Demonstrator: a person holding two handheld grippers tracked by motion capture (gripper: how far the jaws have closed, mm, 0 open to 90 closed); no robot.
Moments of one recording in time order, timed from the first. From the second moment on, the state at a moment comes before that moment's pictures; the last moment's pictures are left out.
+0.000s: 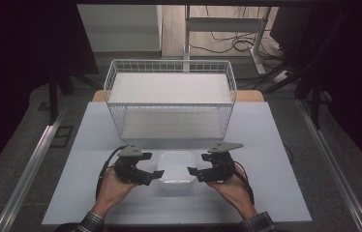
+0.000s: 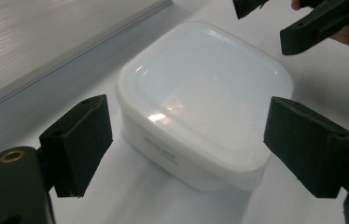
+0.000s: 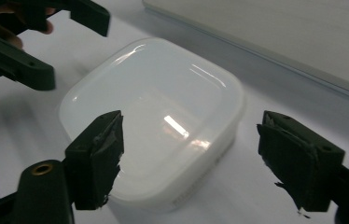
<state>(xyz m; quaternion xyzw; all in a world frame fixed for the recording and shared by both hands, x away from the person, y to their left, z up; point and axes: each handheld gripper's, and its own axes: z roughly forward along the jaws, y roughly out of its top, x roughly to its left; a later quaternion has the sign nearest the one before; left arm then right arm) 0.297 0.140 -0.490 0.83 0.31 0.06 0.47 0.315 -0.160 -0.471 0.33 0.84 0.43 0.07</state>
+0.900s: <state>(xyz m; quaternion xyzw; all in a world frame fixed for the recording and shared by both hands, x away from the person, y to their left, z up) 0.298 0.135 -0.502 0.80 0.39 0.00 0.46 0.320 -0.163 -0.484 0.37 0.83 0.41 -0.02</state>
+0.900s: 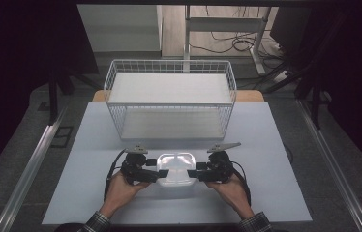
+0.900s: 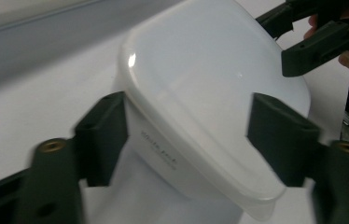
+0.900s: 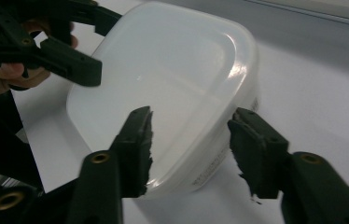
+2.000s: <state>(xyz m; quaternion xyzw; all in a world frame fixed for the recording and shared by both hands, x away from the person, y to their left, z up) 0.266 0.147 -0.485 0.76 0.42 0.02 0.49 0.290 -0.174 -0.464 0.41 0.79 0.45 0.01</state>
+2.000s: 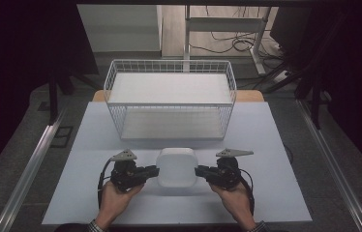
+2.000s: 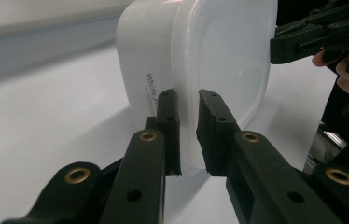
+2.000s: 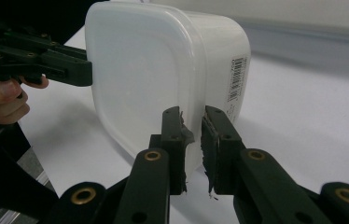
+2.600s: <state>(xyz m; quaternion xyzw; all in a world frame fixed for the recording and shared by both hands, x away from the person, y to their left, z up) 0.285 0.156 -0.423 0.75 0.41 0.06 0.52 0.311 -0.165 -0.413 0.38 0.78 0.49 0.05</state>
